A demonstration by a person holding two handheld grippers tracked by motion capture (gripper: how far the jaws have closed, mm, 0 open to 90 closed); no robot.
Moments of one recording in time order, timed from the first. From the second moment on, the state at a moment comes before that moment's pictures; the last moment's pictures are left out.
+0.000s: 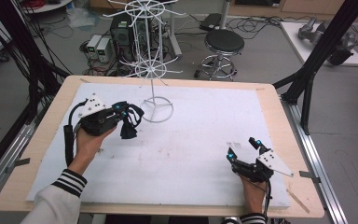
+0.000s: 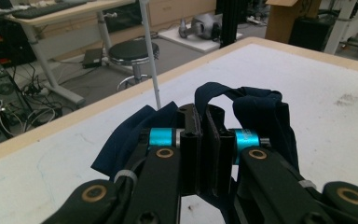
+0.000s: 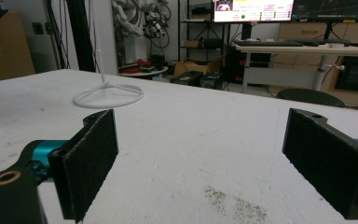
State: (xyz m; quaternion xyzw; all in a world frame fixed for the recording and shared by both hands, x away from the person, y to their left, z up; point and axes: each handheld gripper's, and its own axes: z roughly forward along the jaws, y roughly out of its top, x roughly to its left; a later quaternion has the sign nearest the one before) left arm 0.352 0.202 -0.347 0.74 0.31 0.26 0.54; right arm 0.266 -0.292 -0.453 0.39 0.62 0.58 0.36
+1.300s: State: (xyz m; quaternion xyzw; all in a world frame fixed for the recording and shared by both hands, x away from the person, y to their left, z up) left arm 0.358 0.185 -0.295 0.70 0.30 0.32 0.57; right arm 0.266 -0.292 -0.453 0.39 0.62 0.58 0.36
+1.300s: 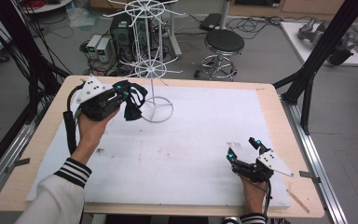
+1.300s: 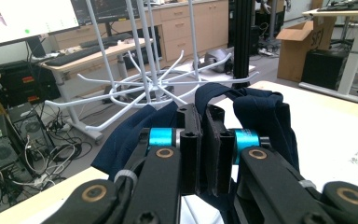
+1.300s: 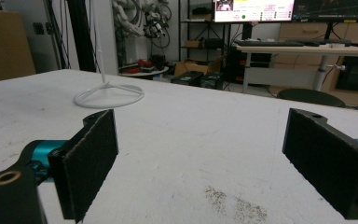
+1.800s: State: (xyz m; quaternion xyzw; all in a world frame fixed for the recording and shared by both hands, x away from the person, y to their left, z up) left arm 0.372 0.174 -0.288 0.70 0.30 0.32 0.57; right arm 0.267 -0.292 -0.453 0.39 0.62 0.58 0.36
